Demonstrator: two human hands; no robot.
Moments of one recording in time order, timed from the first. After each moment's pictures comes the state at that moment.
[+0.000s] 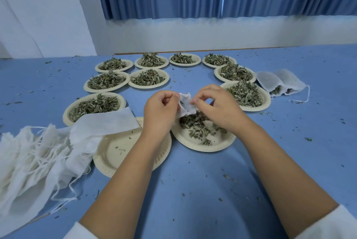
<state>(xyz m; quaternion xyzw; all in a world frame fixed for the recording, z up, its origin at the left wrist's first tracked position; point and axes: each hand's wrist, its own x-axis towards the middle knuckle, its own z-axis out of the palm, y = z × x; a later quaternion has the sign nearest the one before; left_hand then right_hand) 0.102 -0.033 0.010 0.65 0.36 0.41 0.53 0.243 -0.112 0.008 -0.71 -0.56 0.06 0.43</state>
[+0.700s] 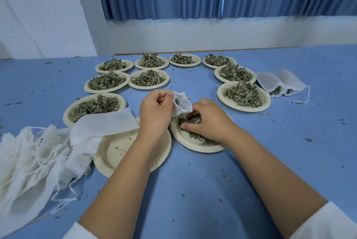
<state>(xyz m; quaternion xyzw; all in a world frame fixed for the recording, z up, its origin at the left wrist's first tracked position) 0.099 -0.027 0.010 0.65 0.37 0.43 0.50 0.235 -0.102 -0.019 -0.78 -0.58 0.02 0.21</state>
